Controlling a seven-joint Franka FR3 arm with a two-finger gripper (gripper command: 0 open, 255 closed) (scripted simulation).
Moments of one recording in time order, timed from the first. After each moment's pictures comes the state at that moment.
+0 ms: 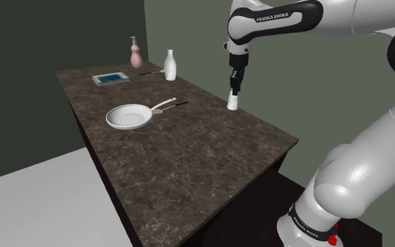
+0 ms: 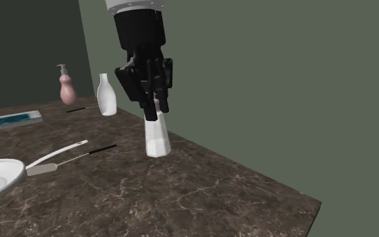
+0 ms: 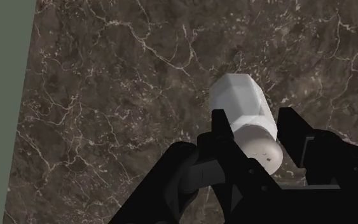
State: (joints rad) arm -0.02 -0.22 -0.22 -2.00 -0.16 1.72 -0.49
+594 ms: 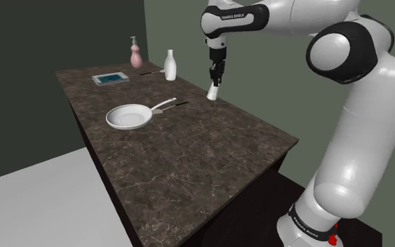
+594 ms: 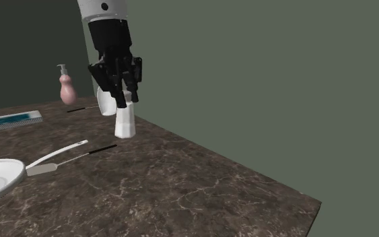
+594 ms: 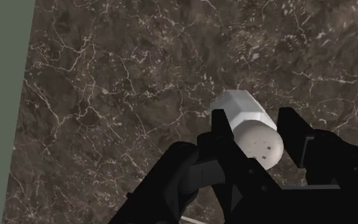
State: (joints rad) arm -0.02 0.16 -0.23 -1.57 -0.08 1.66 -0.53
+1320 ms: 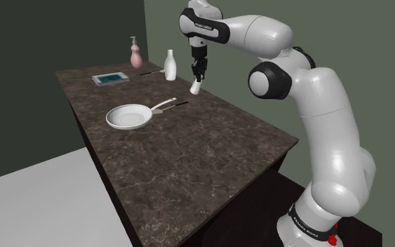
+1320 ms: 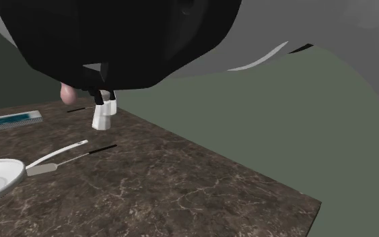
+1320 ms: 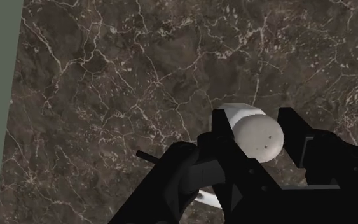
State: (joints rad) arm -0.08 0.66 -0.21 -0.85 0.01 1.44 -0.54
